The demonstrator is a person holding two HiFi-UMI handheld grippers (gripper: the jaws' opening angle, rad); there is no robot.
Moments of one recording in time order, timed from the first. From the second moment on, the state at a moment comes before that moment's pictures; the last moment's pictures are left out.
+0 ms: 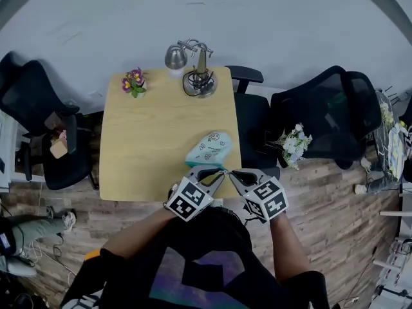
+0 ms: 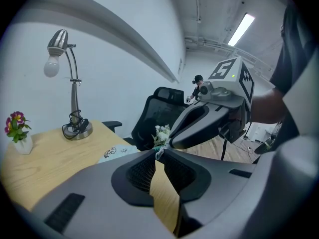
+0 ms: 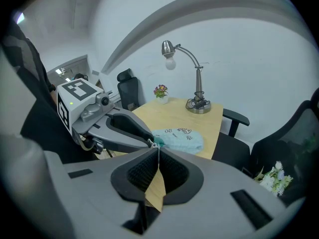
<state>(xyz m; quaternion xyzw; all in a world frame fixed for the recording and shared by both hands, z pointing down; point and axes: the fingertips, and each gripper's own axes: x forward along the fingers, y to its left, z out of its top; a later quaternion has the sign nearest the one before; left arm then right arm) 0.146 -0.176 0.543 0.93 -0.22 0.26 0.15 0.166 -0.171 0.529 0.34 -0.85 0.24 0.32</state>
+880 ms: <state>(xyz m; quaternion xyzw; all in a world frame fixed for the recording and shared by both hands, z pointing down) 0.082 -0.215 0.555 0.89 -0.34 0.24 0.20 0.180 -0.187 0.529 0.35 -0.85 0.24 0.31</state>
